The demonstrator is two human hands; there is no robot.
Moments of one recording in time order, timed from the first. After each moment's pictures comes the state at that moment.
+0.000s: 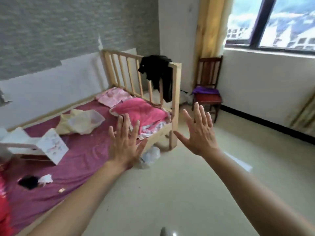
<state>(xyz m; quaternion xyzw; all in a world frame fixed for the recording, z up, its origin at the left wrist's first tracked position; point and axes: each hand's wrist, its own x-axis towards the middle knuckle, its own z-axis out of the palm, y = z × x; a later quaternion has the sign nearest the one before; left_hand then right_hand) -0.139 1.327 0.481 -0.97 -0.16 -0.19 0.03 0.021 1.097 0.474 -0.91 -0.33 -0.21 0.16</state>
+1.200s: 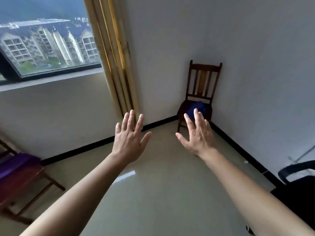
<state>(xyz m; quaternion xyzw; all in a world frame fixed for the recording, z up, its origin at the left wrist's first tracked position) 0.665 0.626 0.489 -0.89 0.43 -0.14 -0.10 0.513 0.411 0.452 -0.94 0.29 -0.19 0.03</state>
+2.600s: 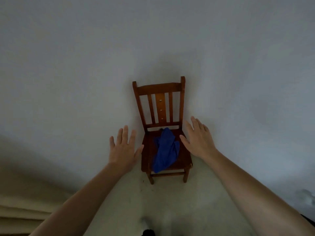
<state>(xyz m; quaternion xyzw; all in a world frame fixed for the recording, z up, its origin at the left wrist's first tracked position) 1.084 -0.140 0.404 -0.82 0.57 -0.01 0.06 0.839 -0.284 0.394 -0.88 0.48 -0.06 0.05</state>
